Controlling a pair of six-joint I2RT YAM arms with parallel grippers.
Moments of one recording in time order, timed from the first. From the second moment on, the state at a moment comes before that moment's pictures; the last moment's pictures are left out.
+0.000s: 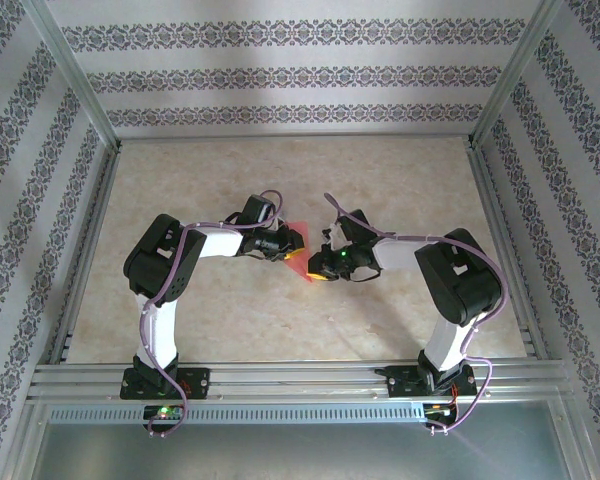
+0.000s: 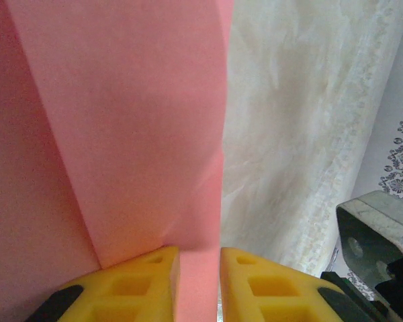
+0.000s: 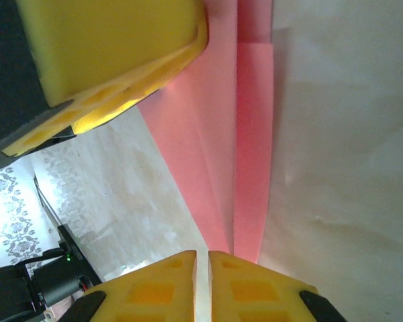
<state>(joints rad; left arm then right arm) -0.46 2.01 1.07 0.07 0.63 -0.93 0.48 1.78 0.83 -0.09 -0.73 0.73</state>
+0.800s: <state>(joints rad) -0.46 2.01 1.07 0.07 0.63 -0.93 0.50 1.83 0.83 -0.08 -0.75 0.73</state>
